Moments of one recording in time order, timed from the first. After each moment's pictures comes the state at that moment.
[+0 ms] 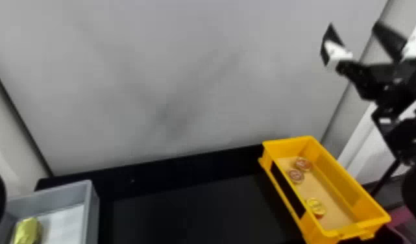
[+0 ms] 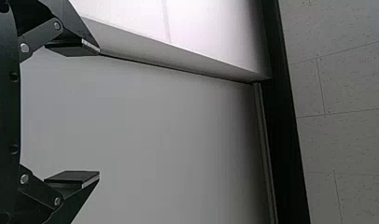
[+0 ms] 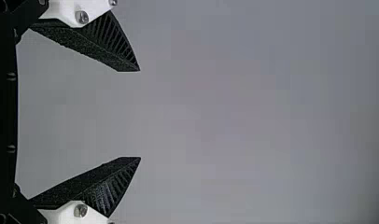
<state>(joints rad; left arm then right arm) -0.16 0.20 0.09 -2.19 -0.09 -0.11 0.28 -0.15 -0.37 -0.14 -2.10 -0.25 0.37 -0.09</state>
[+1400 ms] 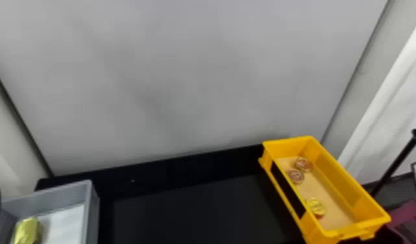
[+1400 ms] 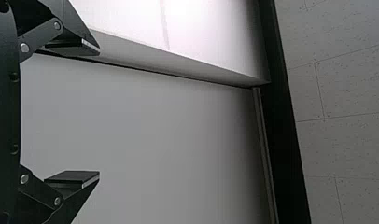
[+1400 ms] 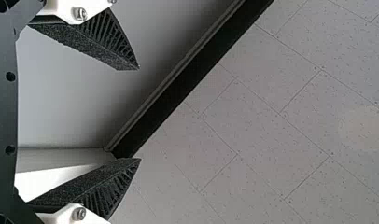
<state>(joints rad) -0.15 0.19 0.11 -2.20 -0.09 -0.11 0.28 -0.46 -0.43 -0.15 -2.39 0.13 0.07 -0.21</state>
